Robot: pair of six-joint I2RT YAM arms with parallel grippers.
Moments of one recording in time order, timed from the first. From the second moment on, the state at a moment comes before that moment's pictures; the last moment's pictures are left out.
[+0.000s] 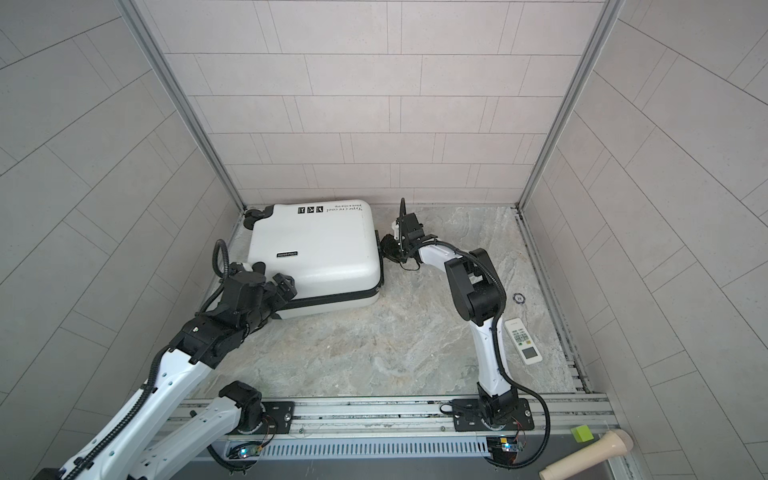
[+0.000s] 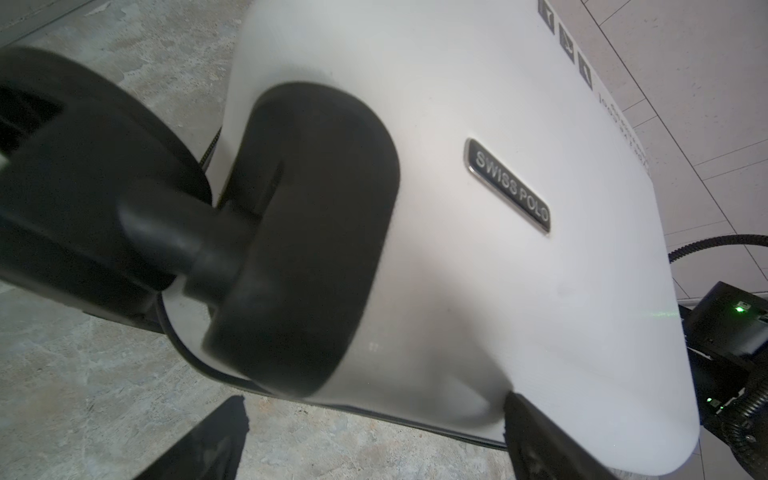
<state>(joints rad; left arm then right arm) -0.40 0.77 0.78 -0.72 -0.28 -0.93 0.37 2.17 1.55 -0.14 -0.47 0.75</state>
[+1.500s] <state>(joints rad) -0.26 1.27 0.95 -0.26 -0.10 -0.84 0.55 1.09 0.68 -0.36 -0.03 0.72</state>
